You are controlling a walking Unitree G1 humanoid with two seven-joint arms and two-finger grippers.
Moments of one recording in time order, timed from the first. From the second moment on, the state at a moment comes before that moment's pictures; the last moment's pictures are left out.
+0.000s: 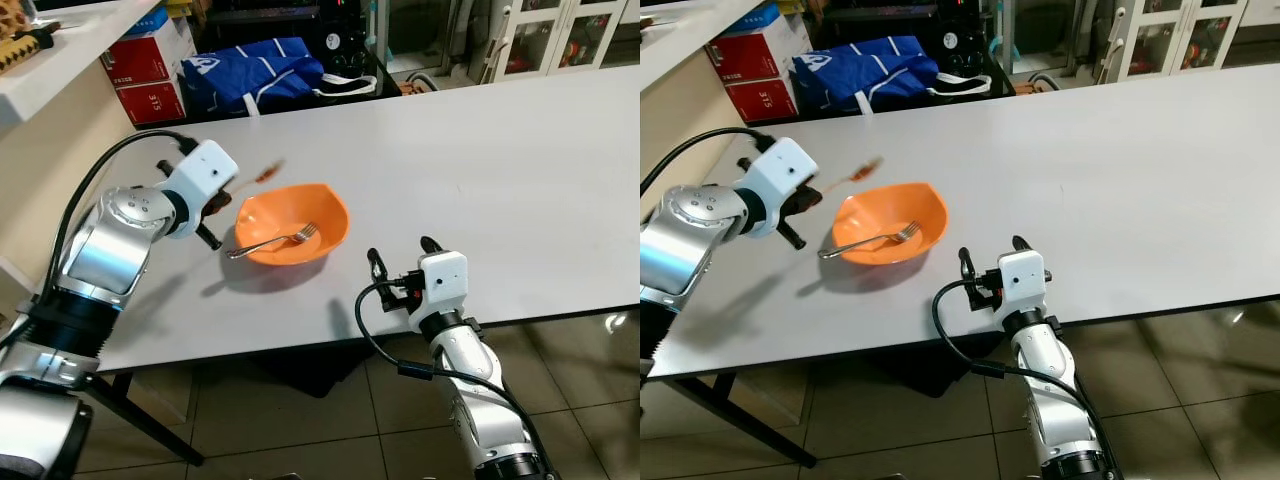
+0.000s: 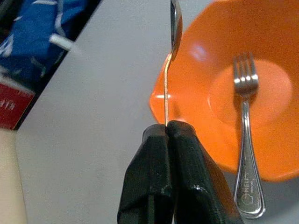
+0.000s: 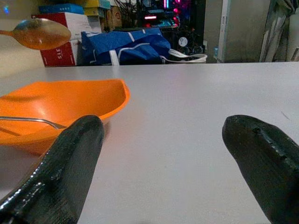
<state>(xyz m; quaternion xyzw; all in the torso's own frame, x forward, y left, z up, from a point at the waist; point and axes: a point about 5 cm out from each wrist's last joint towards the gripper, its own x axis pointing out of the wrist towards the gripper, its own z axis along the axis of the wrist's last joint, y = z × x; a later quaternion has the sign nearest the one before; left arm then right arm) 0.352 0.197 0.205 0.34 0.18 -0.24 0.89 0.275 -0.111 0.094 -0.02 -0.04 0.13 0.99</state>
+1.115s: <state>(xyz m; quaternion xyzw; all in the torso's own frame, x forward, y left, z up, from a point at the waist) 0.354 0.176 0.148 0.44 0.20 -0.32 0.81 0.273 -0.112 0.093 -0.02 -0.04 0.12 0.99</state>
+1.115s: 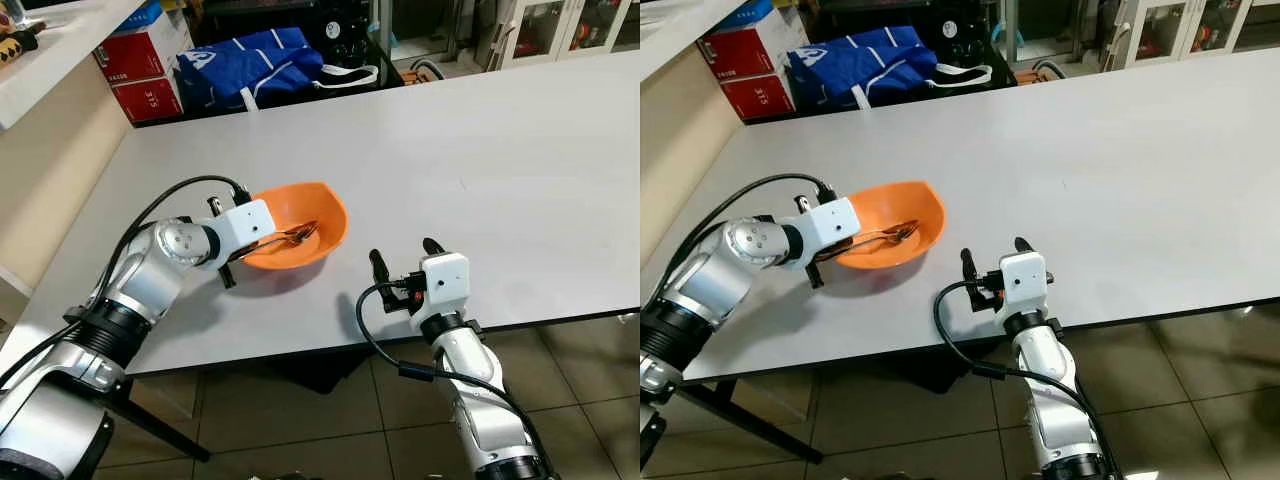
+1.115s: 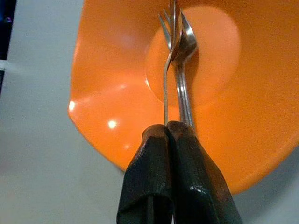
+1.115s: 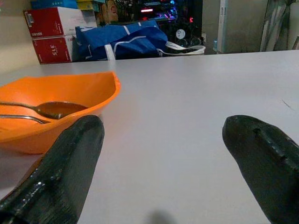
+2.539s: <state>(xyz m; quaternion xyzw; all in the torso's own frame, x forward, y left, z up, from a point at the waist) 0.367 0.203 0.159 0.44 0.21 -0.28 0.83 0.273 -0.115 0.096 -0.03 -0.04 0.12 0.99</state>
